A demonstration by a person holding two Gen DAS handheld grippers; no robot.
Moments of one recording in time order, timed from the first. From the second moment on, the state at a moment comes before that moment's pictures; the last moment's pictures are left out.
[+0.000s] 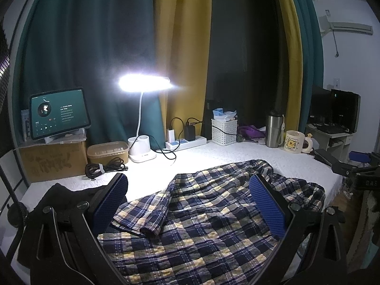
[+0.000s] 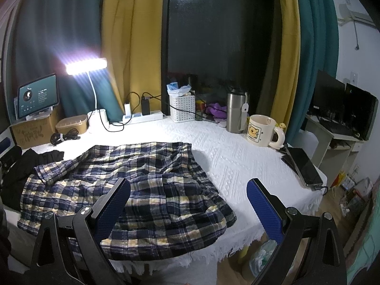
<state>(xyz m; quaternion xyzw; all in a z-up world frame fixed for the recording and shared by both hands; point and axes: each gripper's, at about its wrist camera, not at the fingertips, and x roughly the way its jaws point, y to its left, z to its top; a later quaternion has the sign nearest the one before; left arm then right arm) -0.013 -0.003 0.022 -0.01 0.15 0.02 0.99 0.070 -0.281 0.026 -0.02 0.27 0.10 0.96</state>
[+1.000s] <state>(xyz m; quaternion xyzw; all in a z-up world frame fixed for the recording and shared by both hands) 0.126 0.038 -0.061 0.04 0.39 0.04 0.92 0.271 -0.288 -0.019 -0.02 0.37 0.12 0.92</state>
